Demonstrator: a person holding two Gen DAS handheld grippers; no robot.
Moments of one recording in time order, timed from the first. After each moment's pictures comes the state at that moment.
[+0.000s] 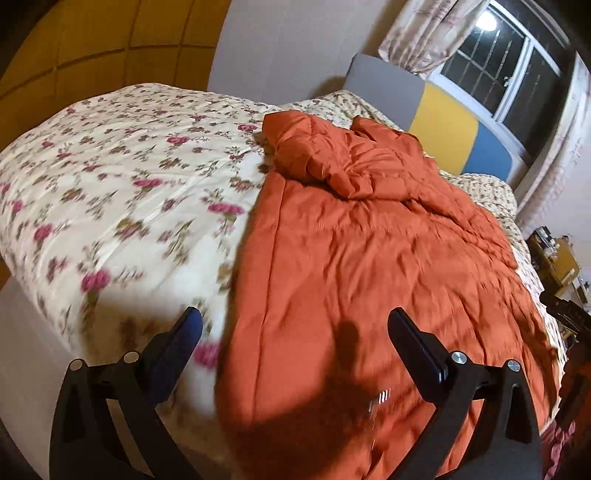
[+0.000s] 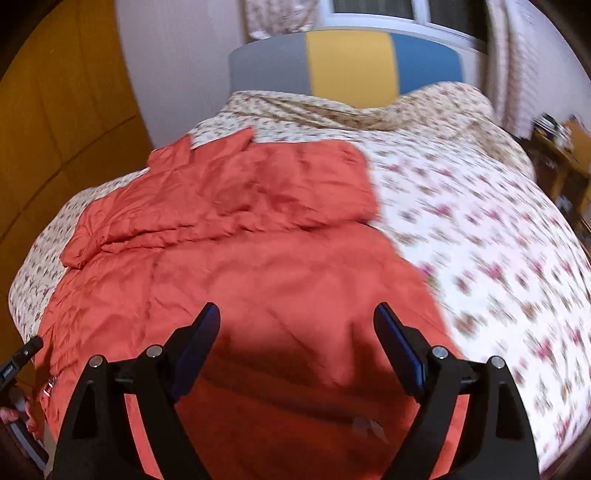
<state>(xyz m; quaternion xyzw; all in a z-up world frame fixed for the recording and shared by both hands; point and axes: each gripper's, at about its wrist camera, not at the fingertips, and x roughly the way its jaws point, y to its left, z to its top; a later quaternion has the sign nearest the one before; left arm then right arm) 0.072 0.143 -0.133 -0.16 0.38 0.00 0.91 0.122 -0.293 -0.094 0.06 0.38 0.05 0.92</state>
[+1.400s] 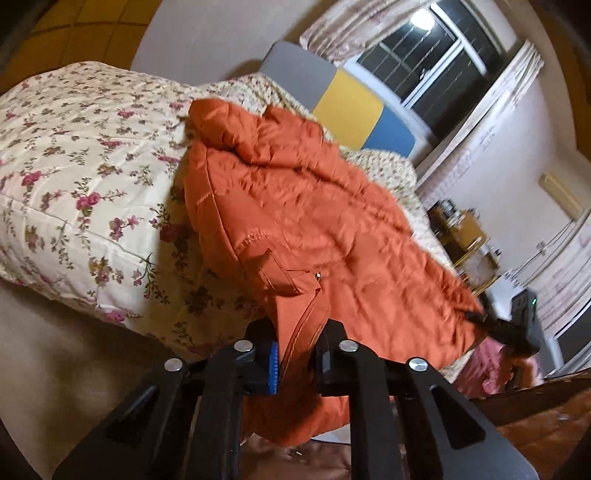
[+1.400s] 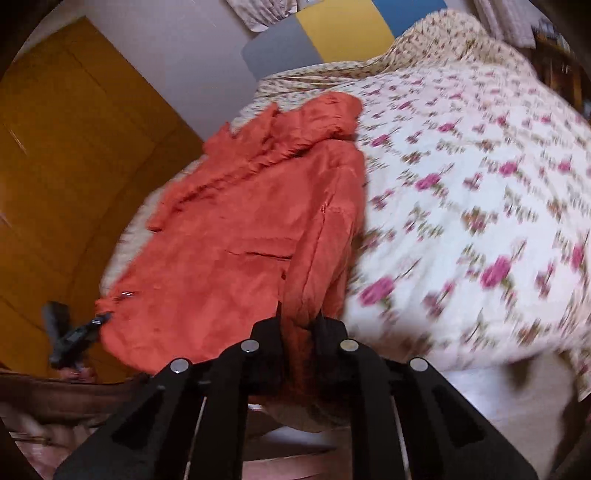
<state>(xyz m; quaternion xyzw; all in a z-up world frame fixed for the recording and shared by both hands) -0.025 0.159 -0.095 -0.23 0.38 -0.20 0.88 -0.045 -0.384 -0.097 0.22 0.42 0.20 0.86</state>
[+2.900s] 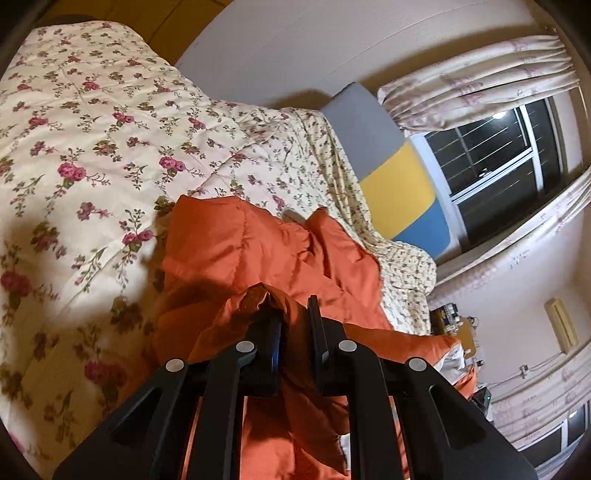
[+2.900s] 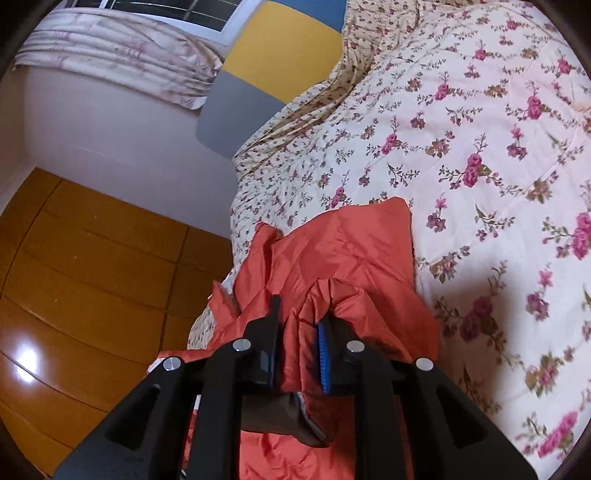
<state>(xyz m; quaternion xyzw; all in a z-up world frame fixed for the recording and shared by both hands) 0.241 0.202 -0.087 -0.38 0.36 -0.12 0.84 0.242 -0.411 -0.101 0.45 0.36 0.16 0.80</state>
